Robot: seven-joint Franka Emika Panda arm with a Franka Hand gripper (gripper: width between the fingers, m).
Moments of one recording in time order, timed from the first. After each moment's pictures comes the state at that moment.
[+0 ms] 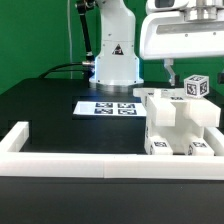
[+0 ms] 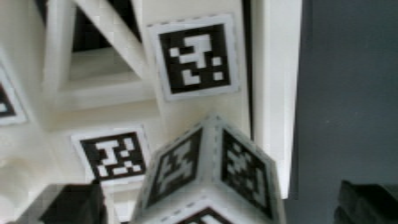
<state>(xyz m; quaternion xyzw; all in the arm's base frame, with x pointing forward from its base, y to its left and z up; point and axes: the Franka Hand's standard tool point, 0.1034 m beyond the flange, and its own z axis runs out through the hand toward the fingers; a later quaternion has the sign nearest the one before) 0.560 0.108 0.123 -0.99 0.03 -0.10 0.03</state>
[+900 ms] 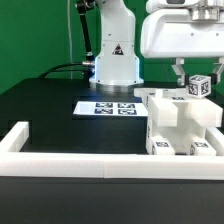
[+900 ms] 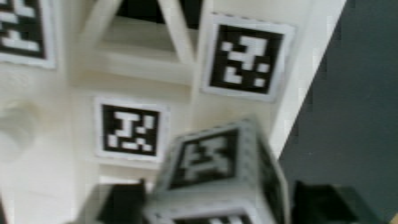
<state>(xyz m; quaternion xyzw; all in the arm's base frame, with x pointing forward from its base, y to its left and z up) 0.560 0.108 0.123 -0.99 -0.10 -0.11 0.01</state>
